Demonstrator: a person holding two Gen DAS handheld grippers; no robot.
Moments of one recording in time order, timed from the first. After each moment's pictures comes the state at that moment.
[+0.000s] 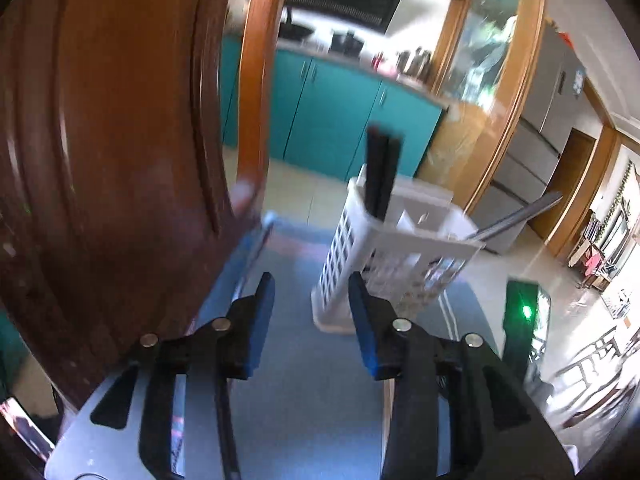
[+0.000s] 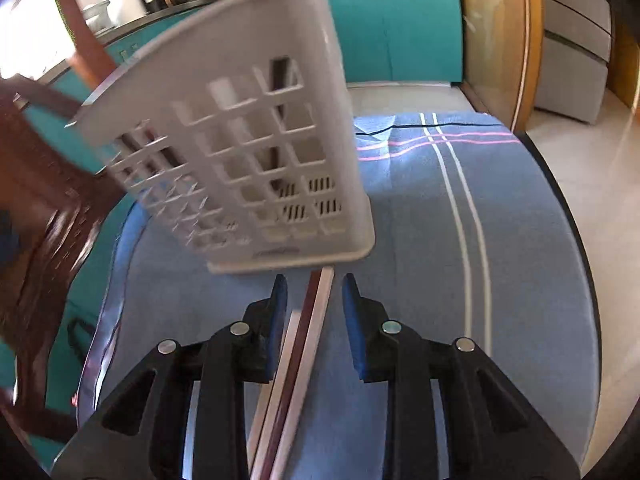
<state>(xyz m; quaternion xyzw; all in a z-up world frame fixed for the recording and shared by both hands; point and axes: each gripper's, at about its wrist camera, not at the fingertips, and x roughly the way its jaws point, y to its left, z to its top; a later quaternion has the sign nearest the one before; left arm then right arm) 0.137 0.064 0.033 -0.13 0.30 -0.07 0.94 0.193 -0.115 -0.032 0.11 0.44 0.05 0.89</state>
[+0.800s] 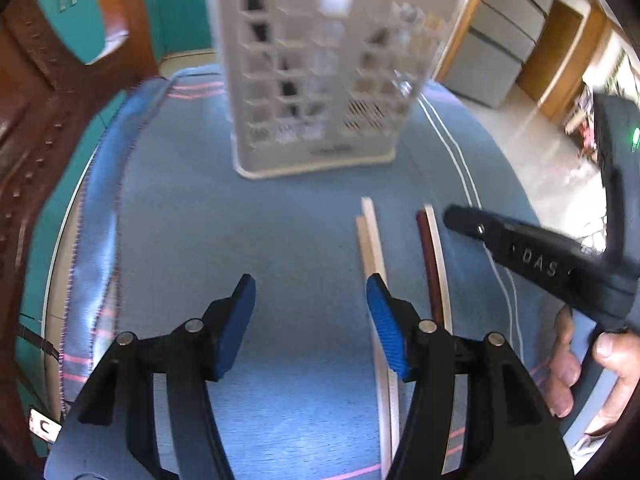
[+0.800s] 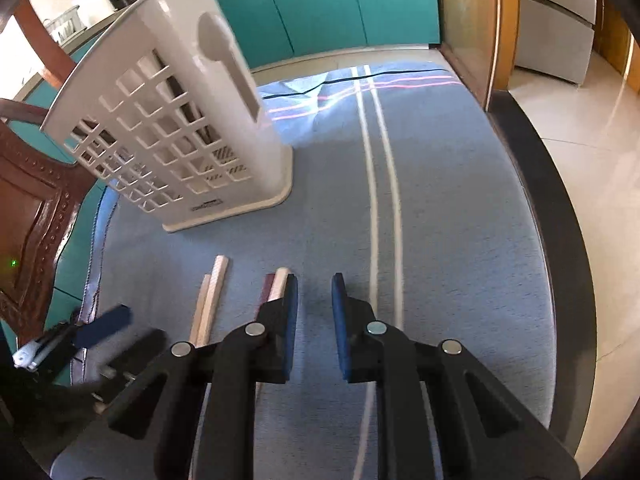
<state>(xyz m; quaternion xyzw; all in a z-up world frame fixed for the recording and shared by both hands) 0.141 -0.029 -0.058 0.01 0.49 -0.14 0.86 0.168 -0.161 -0.040 0.13 0.49 0.04 0.86</state>
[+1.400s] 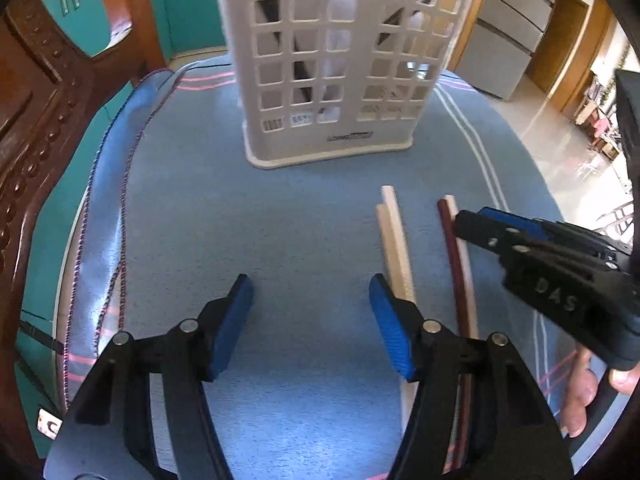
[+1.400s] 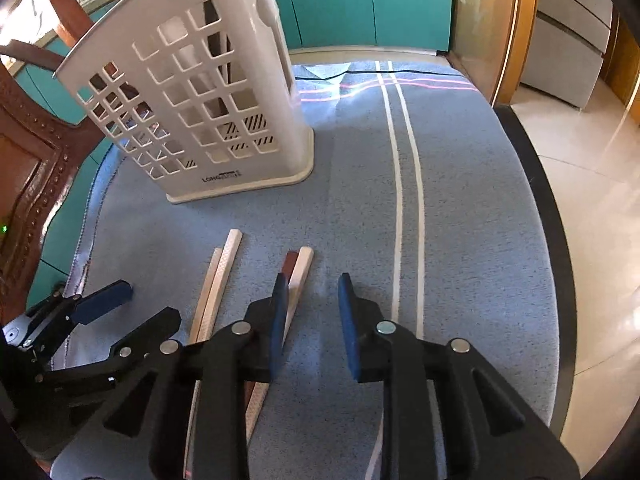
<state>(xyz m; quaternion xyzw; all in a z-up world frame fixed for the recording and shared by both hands) 0.131 -0.022 -0.068 0.03 0.49 -0.12 0.86 0.158 -0.141 -0.035 0.07 0.50 0.04 0.86</state>
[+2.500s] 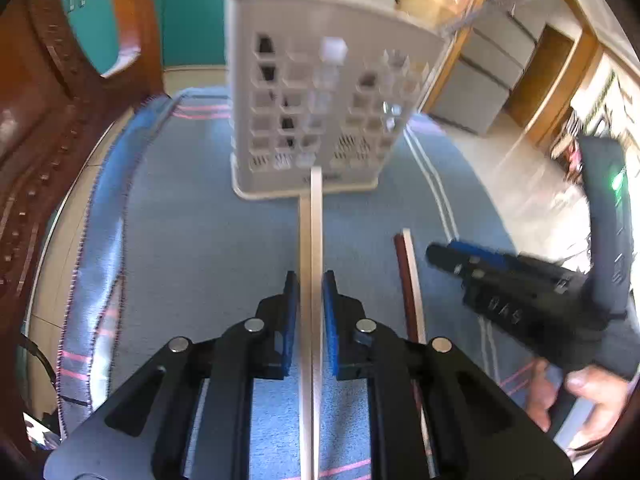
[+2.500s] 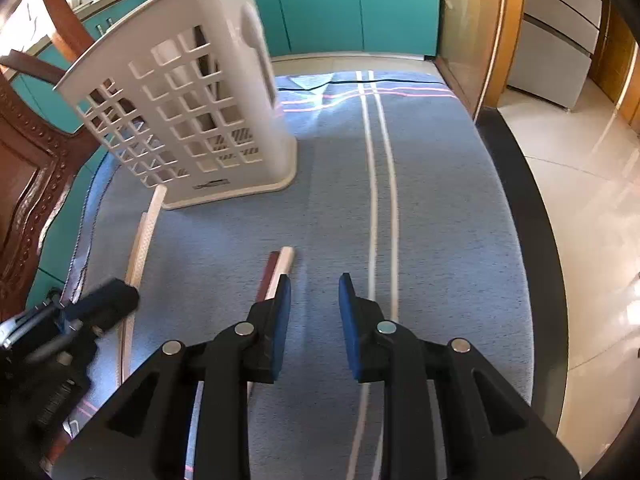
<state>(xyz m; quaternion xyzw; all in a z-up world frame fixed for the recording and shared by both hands) 0.125 -0.018 -0.038 -0.04 0.44 -0.15 0.88 0.147 -0.149 -0.028 0.08 0.49 0.02 0.87</state>
